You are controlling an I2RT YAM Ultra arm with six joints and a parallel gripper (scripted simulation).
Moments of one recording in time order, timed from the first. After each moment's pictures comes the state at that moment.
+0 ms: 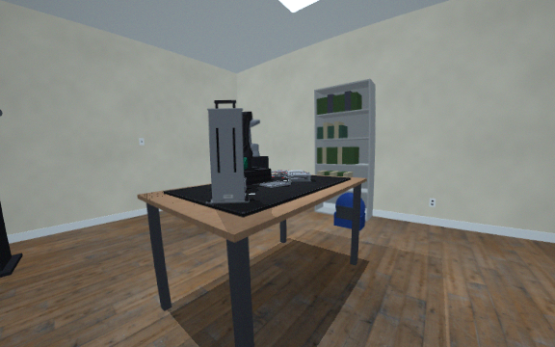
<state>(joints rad) -0.96 1.57 0.28 0.77 -0.21 -0.10</state>
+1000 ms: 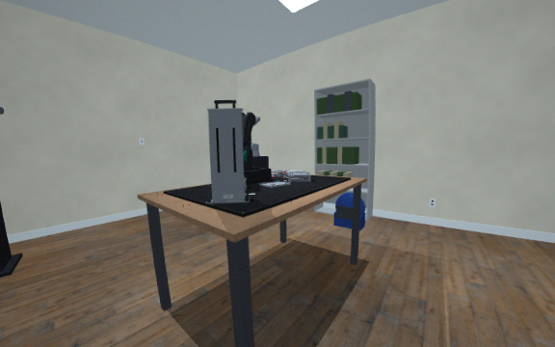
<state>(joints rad) -1.00 1.24 0.26 0.49 -0.24 -0.12</state>
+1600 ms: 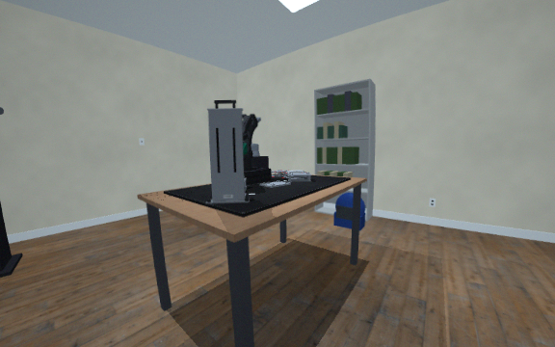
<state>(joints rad) -1.01 1.03 0.36 0.20 -0.26 -0.13</state>
